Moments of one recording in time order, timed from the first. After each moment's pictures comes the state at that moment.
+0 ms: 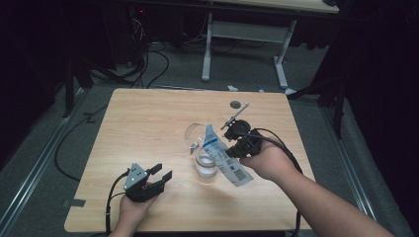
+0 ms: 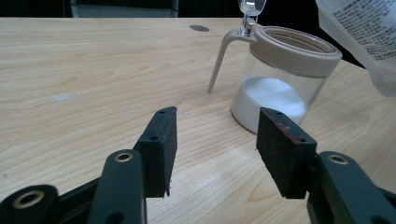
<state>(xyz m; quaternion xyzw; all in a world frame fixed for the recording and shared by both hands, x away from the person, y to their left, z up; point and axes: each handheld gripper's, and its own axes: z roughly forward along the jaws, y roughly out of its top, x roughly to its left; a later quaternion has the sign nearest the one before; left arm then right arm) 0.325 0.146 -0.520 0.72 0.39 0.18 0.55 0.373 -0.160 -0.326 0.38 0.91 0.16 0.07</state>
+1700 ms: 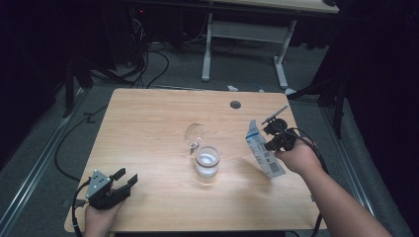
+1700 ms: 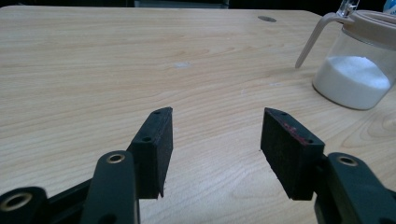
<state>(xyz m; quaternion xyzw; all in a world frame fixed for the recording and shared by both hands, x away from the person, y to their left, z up) 0.304 0.238 -0.526 0.70 0.45 0.23 0.51 0.413 -0.272 -0.377 0.49 0.85 0.11 0.13</state>
